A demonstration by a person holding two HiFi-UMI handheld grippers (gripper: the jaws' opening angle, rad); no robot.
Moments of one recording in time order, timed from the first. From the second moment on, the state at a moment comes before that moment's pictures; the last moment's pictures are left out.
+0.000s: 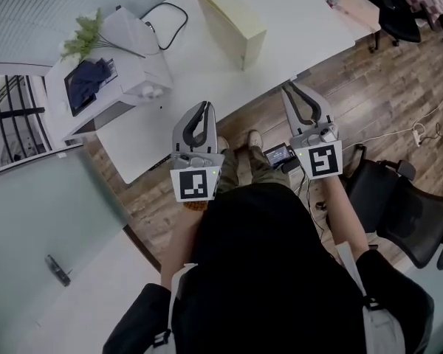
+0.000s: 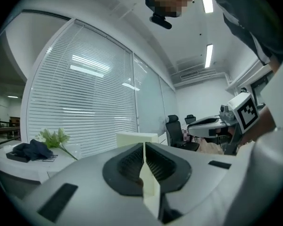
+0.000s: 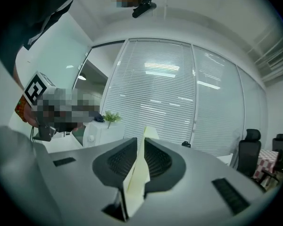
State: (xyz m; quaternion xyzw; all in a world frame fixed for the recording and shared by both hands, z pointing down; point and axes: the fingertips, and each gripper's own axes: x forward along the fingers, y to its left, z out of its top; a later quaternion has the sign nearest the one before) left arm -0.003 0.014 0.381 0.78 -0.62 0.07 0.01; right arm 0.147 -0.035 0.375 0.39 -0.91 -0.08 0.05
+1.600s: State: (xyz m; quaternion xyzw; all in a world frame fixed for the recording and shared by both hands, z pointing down) left arm -0.086 0.035 0.367 0.82 -0.57 0.01 -0.02; right arm 0.049 0.022 0.355 0.50 -0.86 -0.08 0.06
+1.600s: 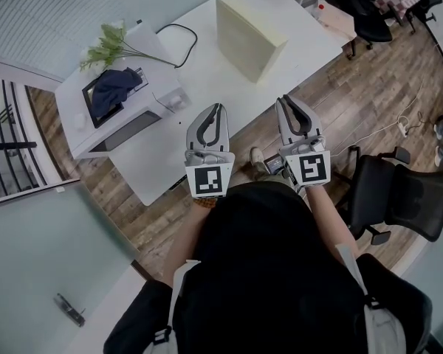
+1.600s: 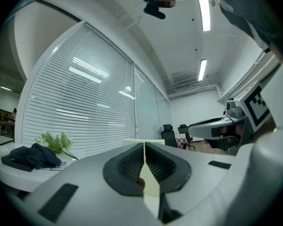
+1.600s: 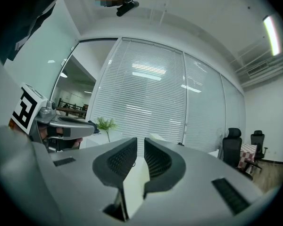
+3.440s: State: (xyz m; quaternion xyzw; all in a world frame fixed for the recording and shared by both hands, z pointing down) left arm -0.085 0.016 0.375 0.81 -0.58 0.03 -0.02; right arm 0.066 -0.003 0.360 0.49 -0.87 -0.08 0.07
